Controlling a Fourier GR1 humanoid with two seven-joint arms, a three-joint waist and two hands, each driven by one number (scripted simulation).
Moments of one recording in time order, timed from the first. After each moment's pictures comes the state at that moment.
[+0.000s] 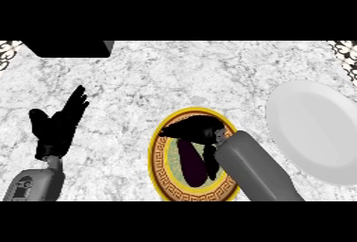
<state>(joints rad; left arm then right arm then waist) -0.17 0.24 0.05 -1.40 0.06 0.02 0.15 -0.62 -0.06 0.50 -1.07 0.81 0.67 -0.20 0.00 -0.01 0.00</state>
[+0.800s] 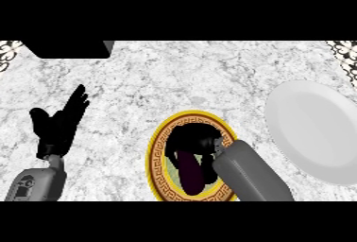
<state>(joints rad) -0.17 0.21 0.06 -1.40 0.04 0.02 0.16 -0.55 -0.04 0.52 -1.15 0.89 0.63 -0.31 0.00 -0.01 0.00</state>
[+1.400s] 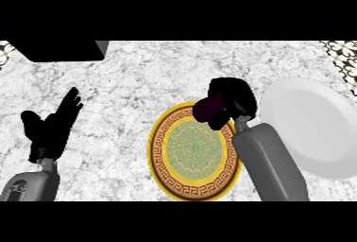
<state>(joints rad) -0.15 0.23 0.09 -1.41 0.05 0.02 0.17 -0.57 0.00 0.15 -1.20 1.04 0.09 0.36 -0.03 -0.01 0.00</state>
